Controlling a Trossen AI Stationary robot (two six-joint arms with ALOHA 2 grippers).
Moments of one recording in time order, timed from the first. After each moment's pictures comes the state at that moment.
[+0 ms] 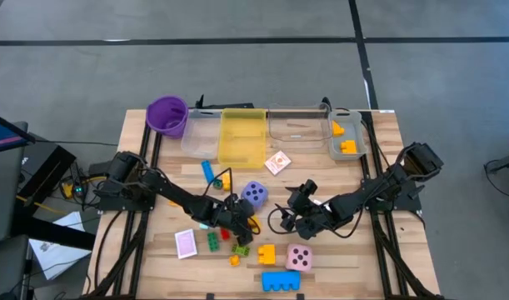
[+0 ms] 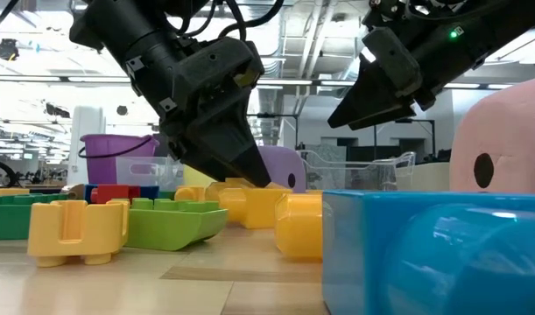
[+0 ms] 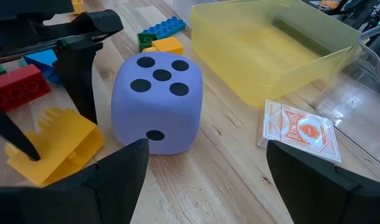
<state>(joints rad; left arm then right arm) -0.36 1.89 0.99 -0.08 -0.34 -0.65 0.48 1.63 0.82 -0.08 0.91 0.65</state>
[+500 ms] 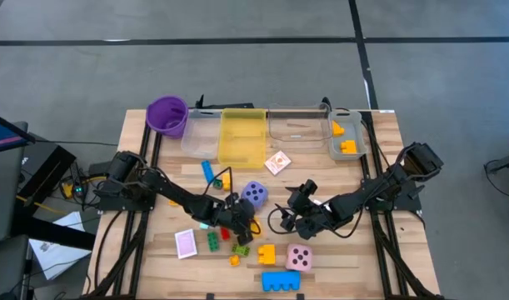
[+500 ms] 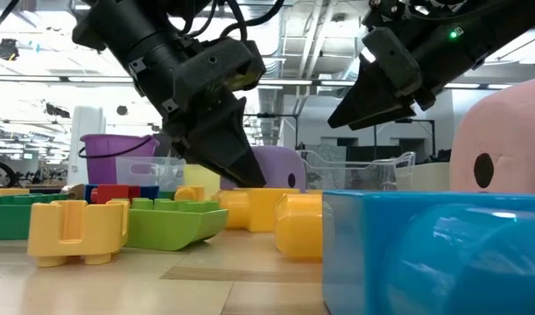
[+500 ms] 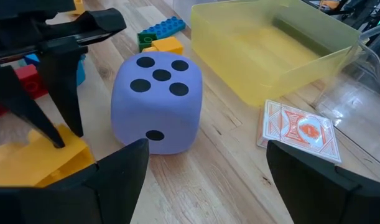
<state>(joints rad) -0.36 1.89 0.99 -0.07 -0.34 -0.61 0.48 1.63 0.82 -0.08 0.91 0.65</state>
